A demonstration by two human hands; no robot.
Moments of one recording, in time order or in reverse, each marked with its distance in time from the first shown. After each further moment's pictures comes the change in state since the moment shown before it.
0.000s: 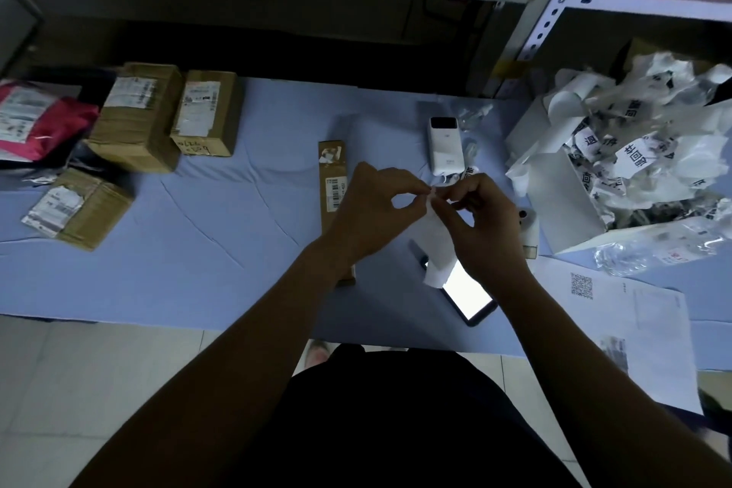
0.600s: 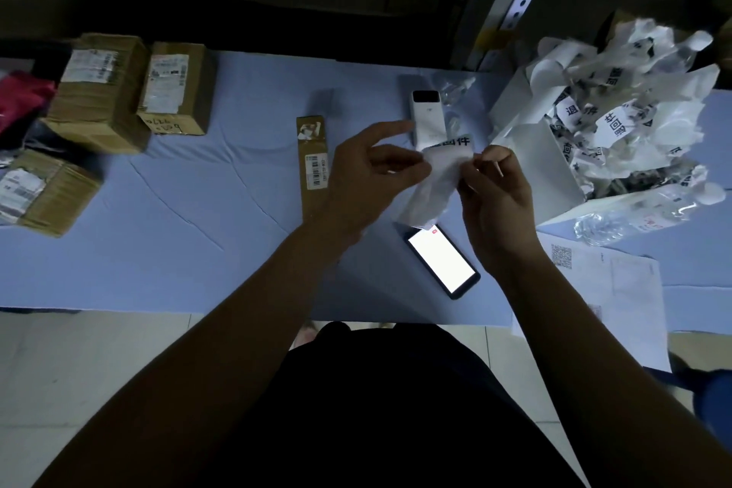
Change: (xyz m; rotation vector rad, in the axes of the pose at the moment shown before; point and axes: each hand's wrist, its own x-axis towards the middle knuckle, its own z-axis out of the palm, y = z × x) left_hand -0.003 0.028 0.013 -0.704 0.094 -0.448; right_hand -0.005 0.002 -0.022 0.717 0.126 0.317
